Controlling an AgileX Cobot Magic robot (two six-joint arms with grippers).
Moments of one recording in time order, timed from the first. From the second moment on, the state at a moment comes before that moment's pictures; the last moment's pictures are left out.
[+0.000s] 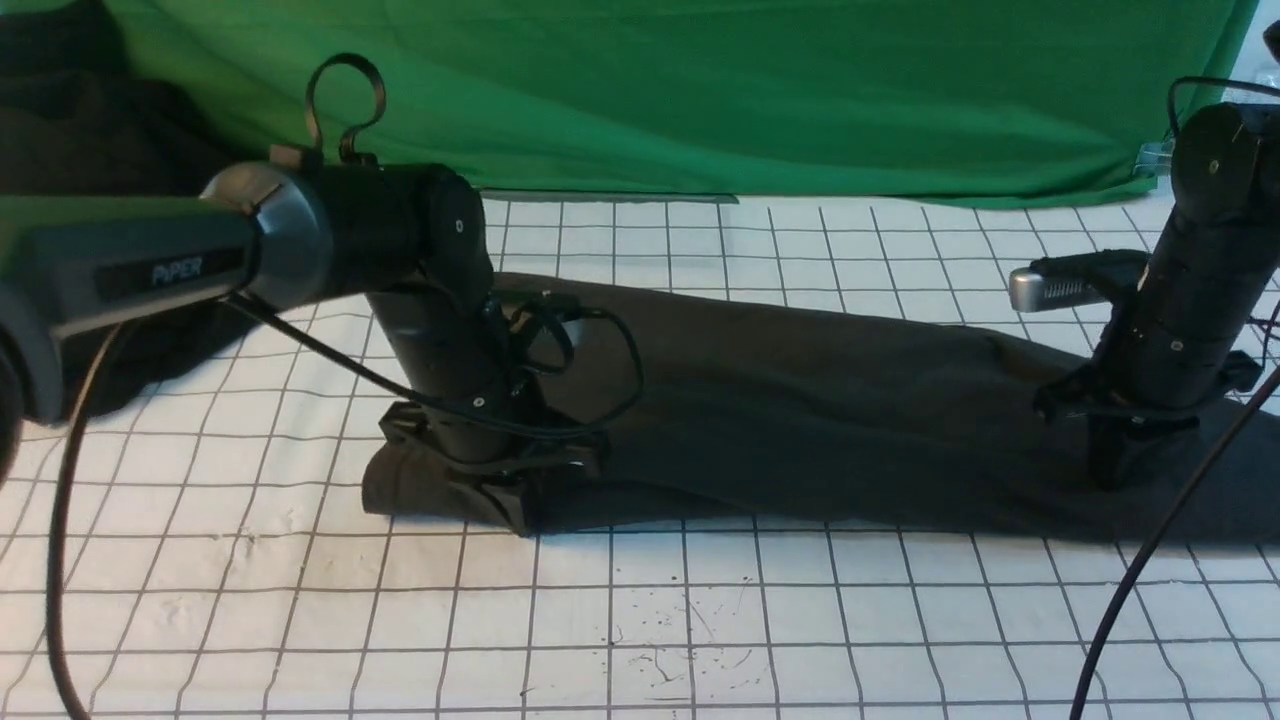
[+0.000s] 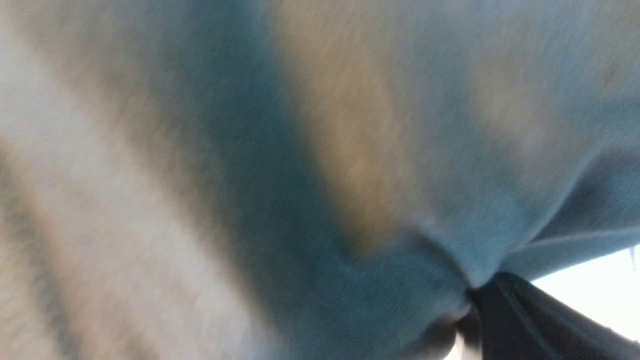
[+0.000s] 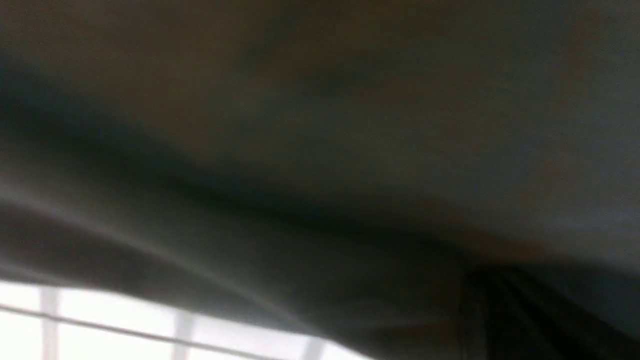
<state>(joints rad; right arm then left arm) 0.07 2.04 -1.53 0.02 1.15 -0.13 -0.38 2.02 -1.44 -0.19 0.97 0.06</state>
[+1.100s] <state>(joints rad) -0.29 2.13 -1.54 0.06 1.03 -0.08 -0.37 1.64 -1.30 -0.06 1.01 0.00</state>
